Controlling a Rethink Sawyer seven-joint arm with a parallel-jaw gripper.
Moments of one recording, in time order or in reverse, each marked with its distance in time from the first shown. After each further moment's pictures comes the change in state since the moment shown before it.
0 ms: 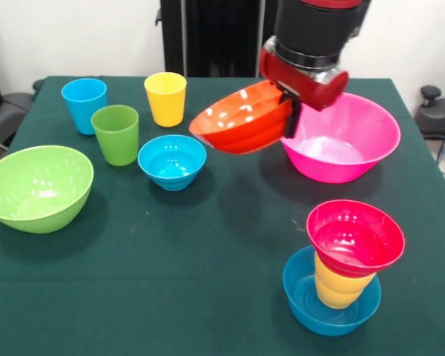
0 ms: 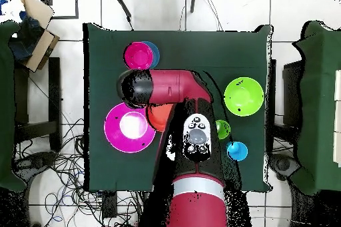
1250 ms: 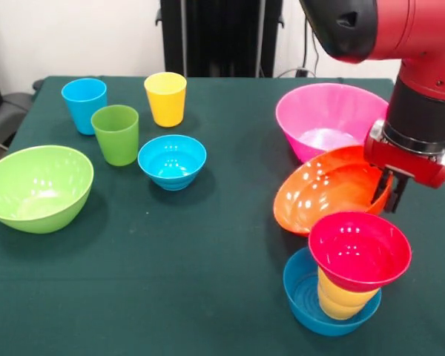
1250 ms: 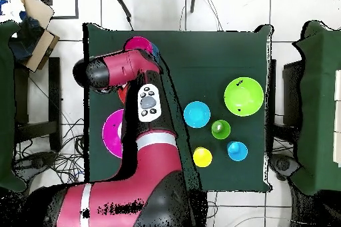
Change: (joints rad) arm 0.109 0.237 0.131 -0.306 -0.116 0.023 0.000
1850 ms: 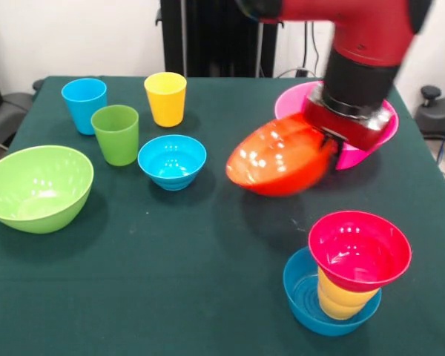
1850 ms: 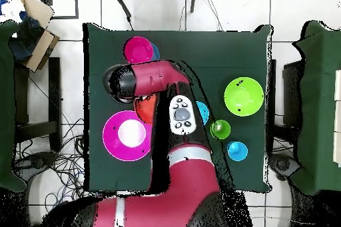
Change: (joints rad) arm -0.139 -0.142 0.021 0.232 -0.013 0.000 0.000
